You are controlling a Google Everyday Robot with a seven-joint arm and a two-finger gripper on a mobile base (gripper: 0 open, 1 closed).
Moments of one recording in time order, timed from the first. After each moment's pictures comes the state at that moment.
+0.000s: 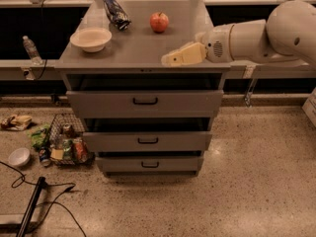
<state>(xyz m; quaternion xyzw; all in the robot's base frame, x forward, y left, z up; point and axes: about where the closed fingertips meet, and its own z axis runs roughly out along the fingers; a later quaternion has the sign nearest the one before) 0.650 -0.068 0.937 -0.36 0.74 0.29 0.49</state>
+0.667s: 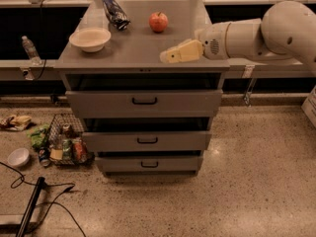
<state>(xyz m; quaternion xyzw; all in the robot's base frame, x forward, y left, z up) 0.670 -0.063 0.936 -0.35 0.74 0.28 0.50</state>
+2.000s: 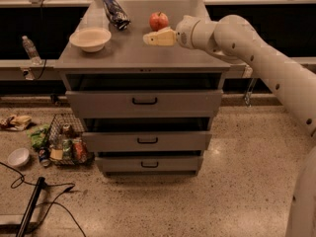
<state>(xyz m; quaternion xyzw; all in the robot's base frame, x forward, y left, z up) 0.816 -0.031 0.921 -0.29 0.71 0.22 0.61</state>
